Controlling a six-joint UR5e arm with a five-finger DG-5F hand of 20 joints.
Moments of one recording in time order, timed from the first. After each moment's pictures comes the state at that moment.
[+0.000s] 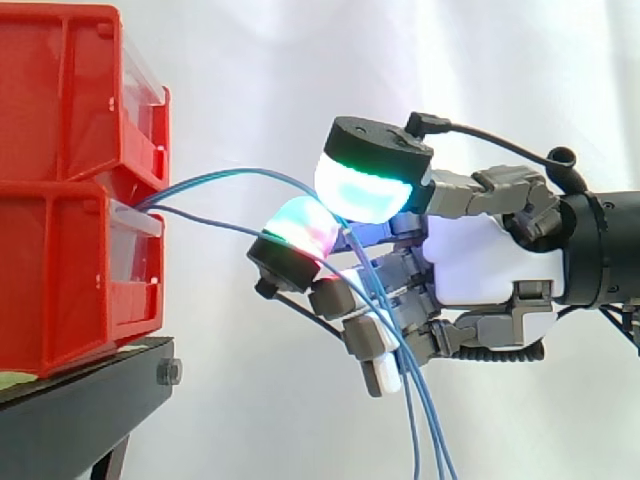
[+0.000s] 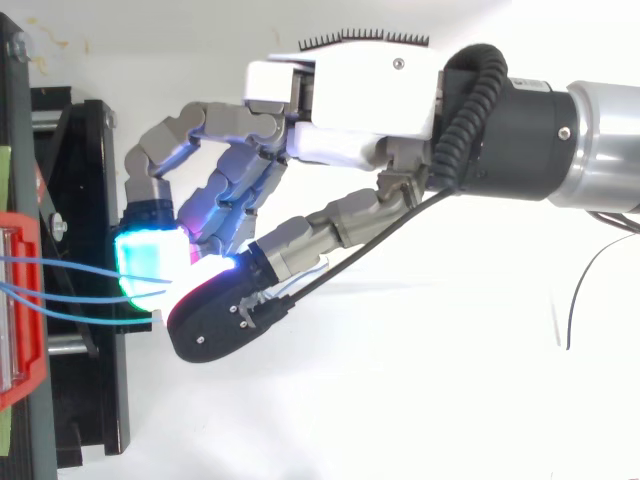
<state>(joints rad) 0.07 -2.31 -1.12 -2.87 -1.41 -0.05</state>
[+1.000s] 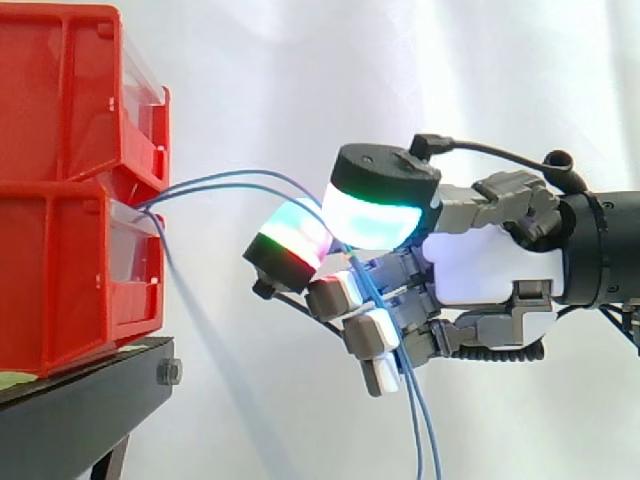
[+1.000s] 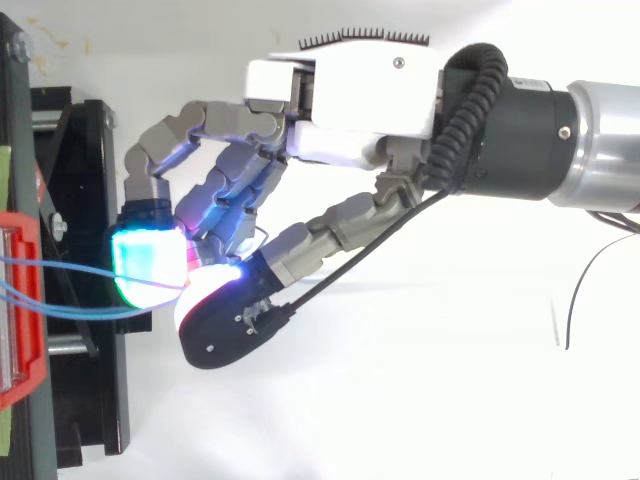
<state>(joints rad) 0.07 -2.31 -1.12 -2.87 -1.41 -0.05</state>
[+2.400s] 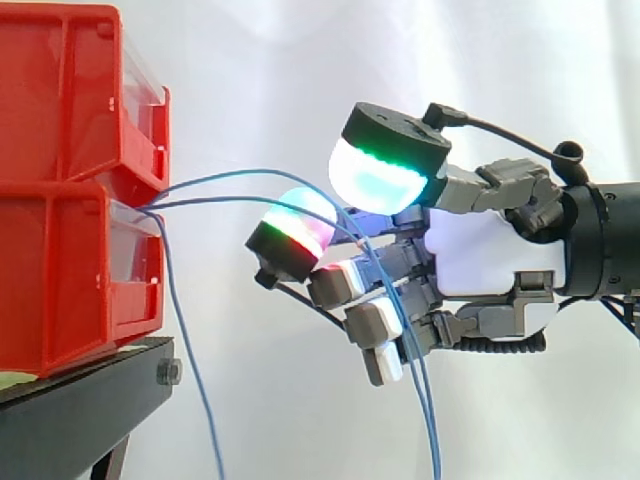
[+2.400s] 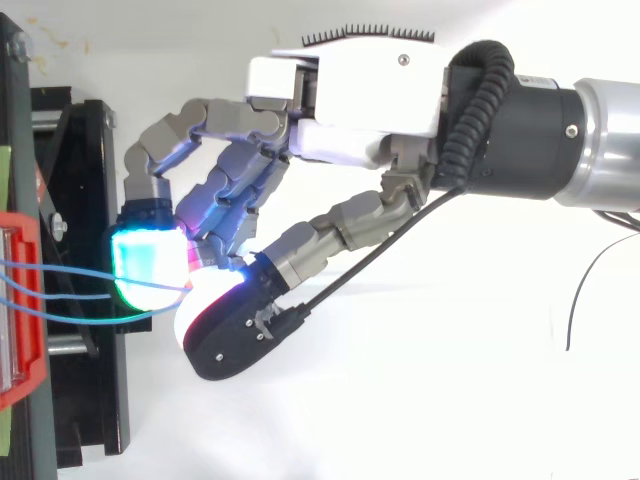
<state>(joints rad) 0.07 -2.30 -1.12 -2.88 -1.41 -0.05</state>
